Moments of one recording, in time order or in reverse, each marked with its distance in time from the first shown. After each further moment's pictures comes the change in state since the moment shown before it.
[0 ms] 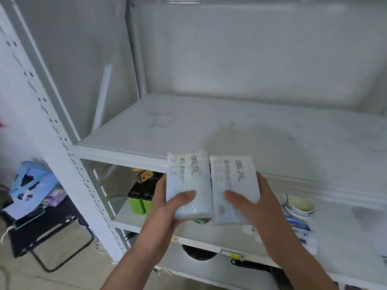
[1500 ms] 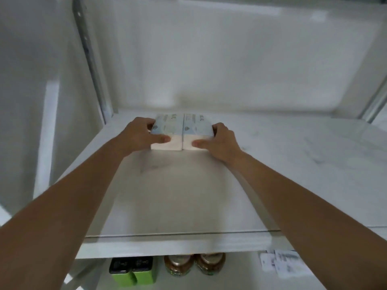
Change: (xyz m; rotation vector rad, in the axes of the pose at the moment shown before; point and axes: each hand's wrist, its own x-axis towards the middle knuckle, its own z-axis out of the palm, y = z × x) left_hand 0.396 0.149 -0.086 1.028 -0.197 0.311; right_hand 0.342 -0.039 0.105 -0.641 0.240 -0.077
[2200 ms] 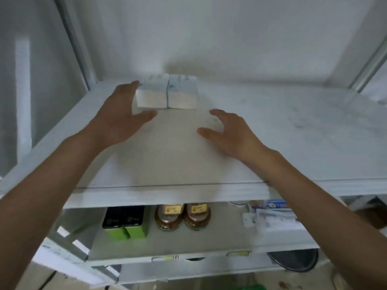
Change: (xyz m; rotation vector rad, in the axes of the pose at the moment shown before) left_hand -0.102 0.044 0.011 0.307 0.213 0.138; right_hand -0.114 0.008 -0.061 -0.228 -0.118 -0.122
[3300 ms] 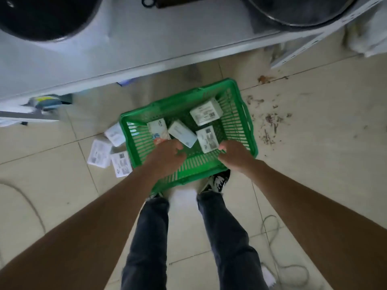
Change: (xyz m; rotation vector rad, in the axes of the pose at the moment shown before) left_hand -0.586 -0.035 0.711 -0.066 -1.323 -0.433; right_hand -0.512 0.631 0.440 0.040 -0.857 0.890
